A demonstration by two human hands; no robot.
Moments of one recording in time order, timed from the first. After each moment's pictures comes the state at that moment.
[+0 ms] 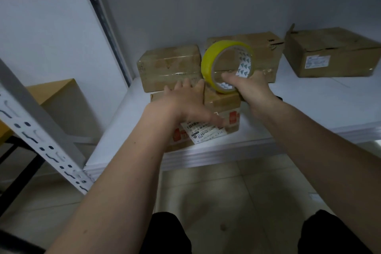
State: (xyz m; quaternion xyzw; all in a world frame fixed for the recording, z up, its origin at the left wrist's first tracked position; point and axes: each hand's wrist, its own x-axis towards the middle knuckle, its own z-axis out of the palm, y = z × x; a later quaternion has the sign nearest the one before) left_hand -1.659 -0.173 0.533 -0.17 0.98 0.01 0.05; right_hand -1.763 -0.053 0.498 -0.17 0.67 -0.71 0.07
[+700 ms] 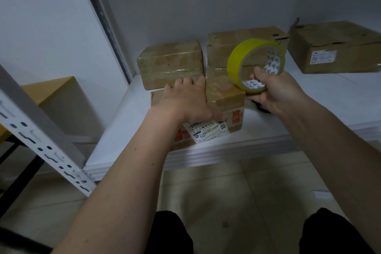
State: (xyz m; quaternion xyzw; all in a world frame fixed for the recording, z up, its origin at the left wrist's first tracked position) left_hand -1.661 -0.172 0.529 -0.17 0.98 -0.02 0.01; right_hand -1.782 -0.028 0.492 -0.08 0.50 -0.84 0.18
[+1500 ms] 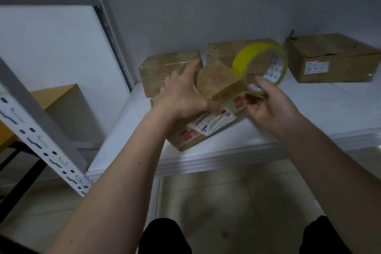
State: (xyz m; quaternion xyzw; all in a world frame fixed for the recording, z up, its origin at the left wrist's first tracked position) left_hand -1.655 -0.178 0.542 -0.17 0.95 0.22 -0.16; right_hand -1.764 -0.023 0.485 -0.04 0.37 -0.89 0.25
